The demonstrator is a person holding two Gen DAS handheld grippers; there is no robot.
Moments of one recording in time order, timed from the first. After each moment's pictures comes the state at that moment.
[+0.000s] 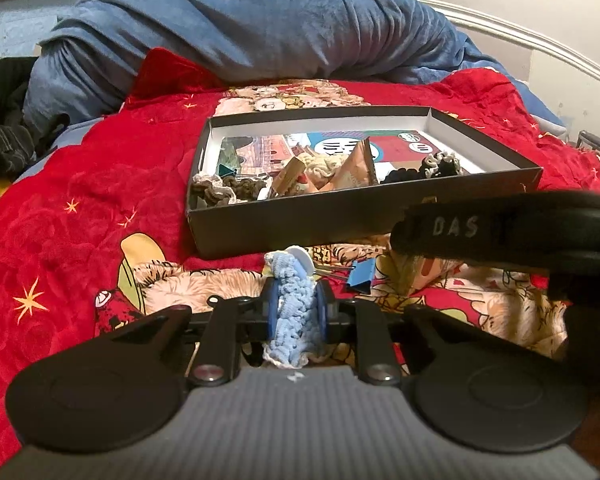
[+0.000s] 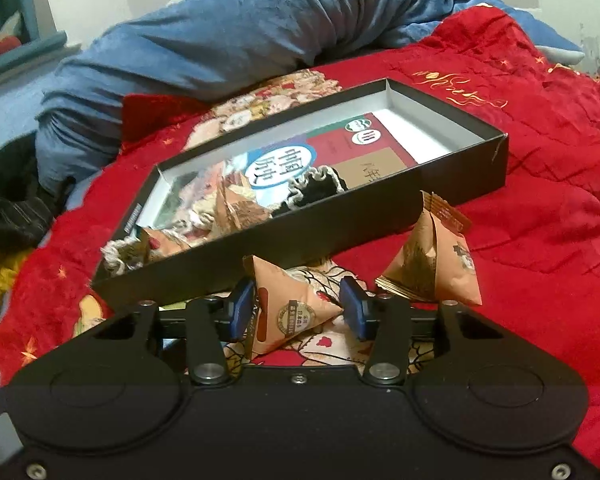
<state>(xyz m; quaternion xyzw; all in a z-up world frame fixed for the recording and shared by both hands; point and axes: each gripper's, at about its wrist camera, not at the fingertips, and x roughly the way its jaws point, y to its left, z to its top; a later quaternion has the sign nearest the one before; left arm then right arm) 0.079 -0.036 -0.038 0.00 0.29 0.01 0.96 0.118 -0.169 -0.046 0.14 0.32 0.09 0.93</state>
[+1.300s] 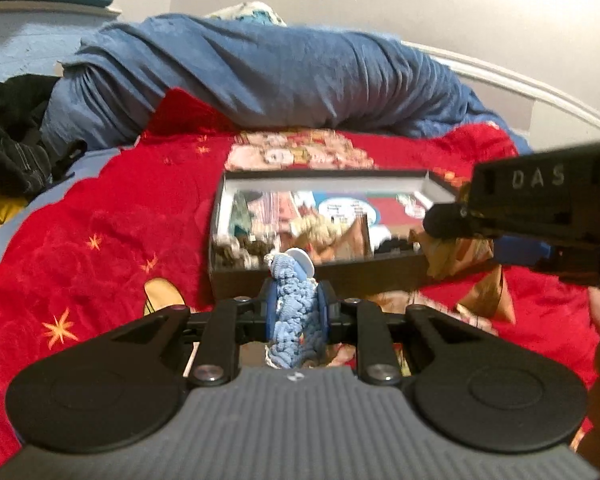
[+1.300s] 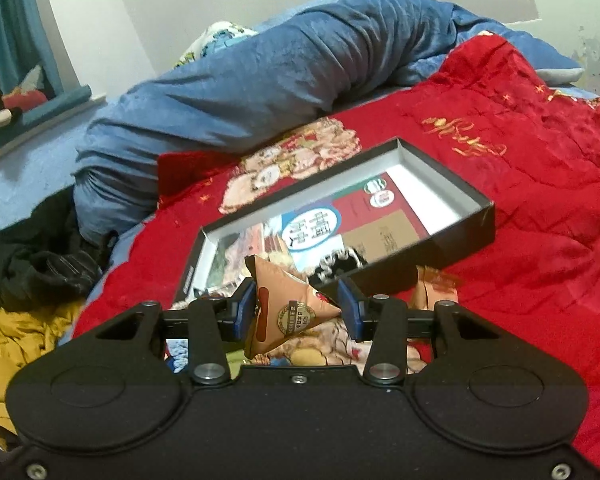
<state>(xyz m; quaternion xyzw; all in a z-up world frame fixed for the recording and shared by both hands) 0.060 -0.027 0.003 -0.04 0.23 0.02 0.97 0.090 -0.192 0.018 0.18 0.27 0.11 0.94</state>
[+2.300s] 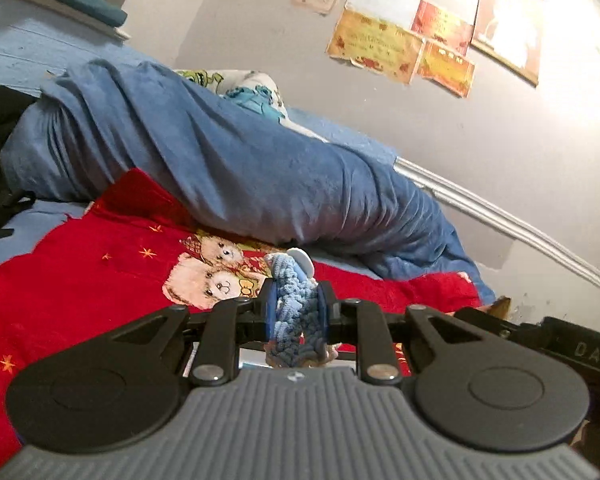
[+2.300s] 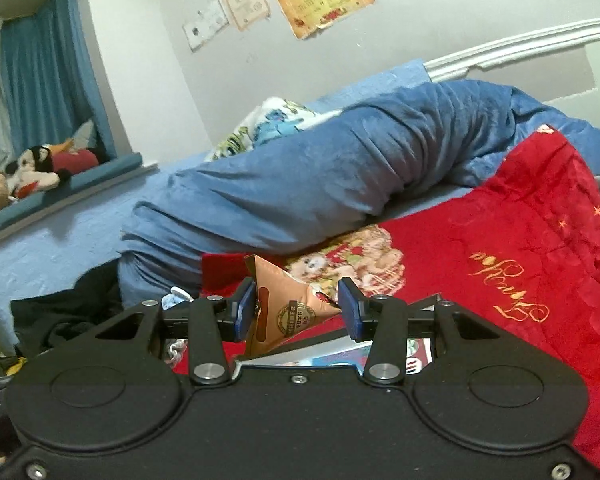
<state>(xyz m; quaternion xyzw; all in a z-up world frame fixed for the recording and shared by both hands) 0.160 -0.016 0.103 -0.17 0.13 -0.01 0.98 0.175 -0.251 0.119 0.18 0.17 0.18 0.95</state>
